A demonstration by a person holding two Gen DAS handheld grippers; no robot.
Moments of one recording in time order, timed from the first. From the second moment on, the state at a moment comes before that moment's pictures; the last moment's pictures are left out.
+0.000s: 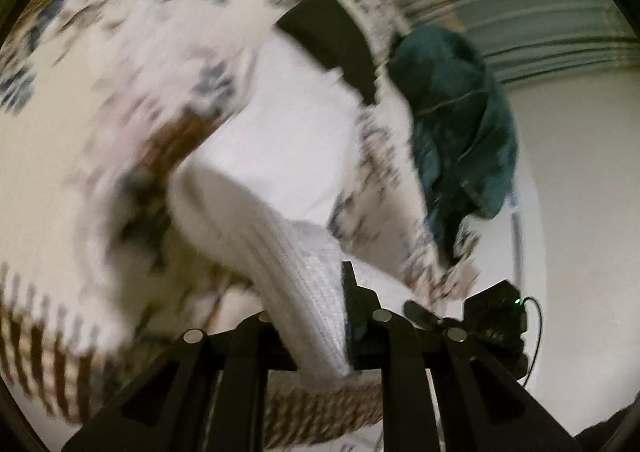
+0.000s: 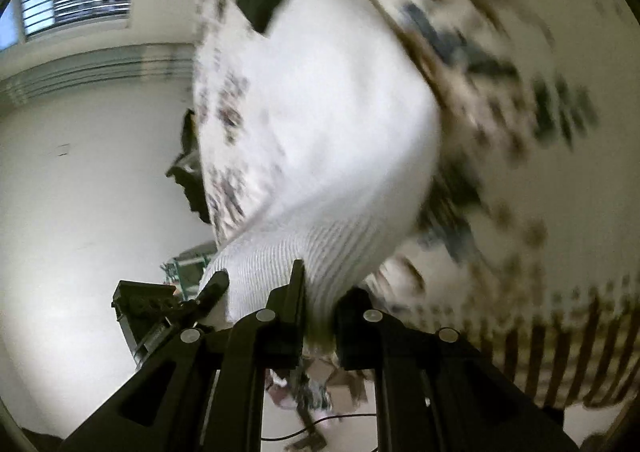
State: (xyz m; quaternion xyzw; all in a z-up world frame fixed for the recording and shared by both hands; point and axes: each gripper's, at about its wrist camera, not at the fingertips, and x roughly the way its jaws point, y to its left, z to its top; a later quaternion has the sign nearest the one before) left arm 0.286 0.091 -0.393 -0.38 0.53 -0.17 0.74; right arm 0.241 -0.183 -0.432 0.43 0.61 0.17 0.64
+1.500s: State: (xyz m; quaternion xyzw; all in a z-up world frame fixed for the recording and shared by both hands) left arm 0.659 0.098 -0.545 -0.25 0.63 -0.15 0.72; right arm 0.654 -0.202 -0.546 0.25 0.65 0.02 0.72
